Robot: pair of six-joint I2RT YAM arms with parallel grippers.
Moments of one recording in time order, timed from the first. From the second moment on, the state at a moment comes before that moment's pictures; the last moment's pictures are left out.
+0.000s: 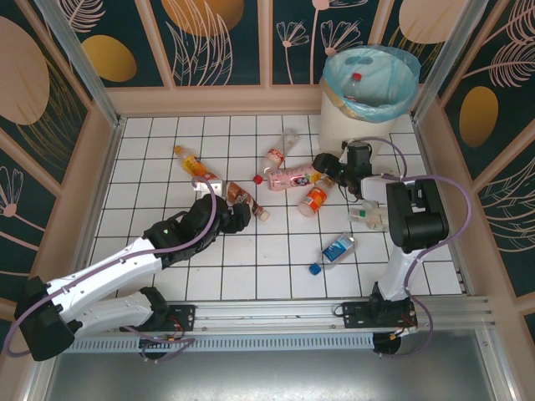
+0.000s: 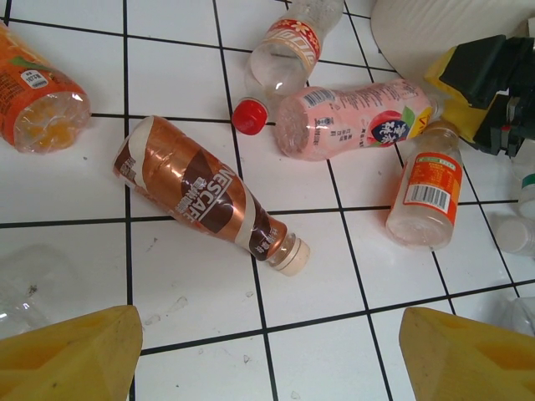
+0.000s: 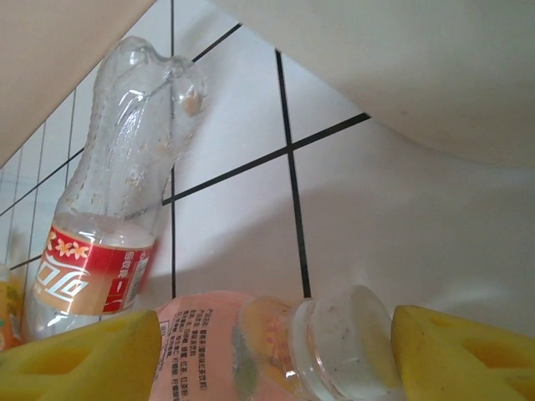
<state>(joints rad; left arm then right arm) -0.89 1.04 0.78 -0.41 -0.34 -0.73 0.17 1.85 0.96 0.25 -0.34 0.63</state>
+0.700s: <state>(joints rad) -0.89 1.08 0.78 -0.41 -0.32 -0.73 0.14 1.94 0.97 0.33 -0.49 0.67</state>
